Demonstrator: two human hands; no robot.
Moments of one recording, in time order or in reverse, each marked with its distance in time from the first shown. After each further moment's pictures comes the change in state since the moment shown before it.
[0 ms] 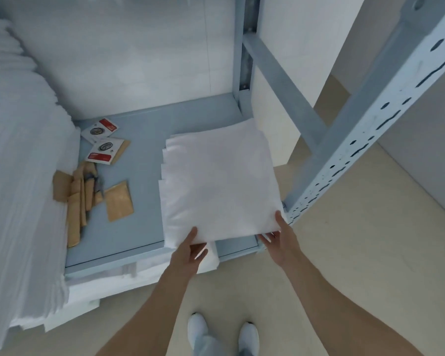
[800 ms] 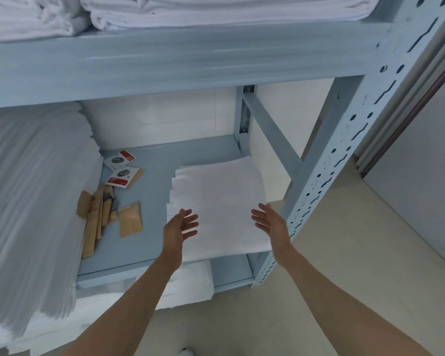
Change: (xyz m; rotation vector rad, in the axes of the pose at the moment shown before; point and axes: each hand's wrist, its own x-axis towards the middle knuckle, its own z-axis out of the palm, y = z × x) left_hand -0.100 0.061 0.029 0.338 -0.196 0.675; right_hand -0.086 -0.059 0.063 -0.519 -0.234 -0.465
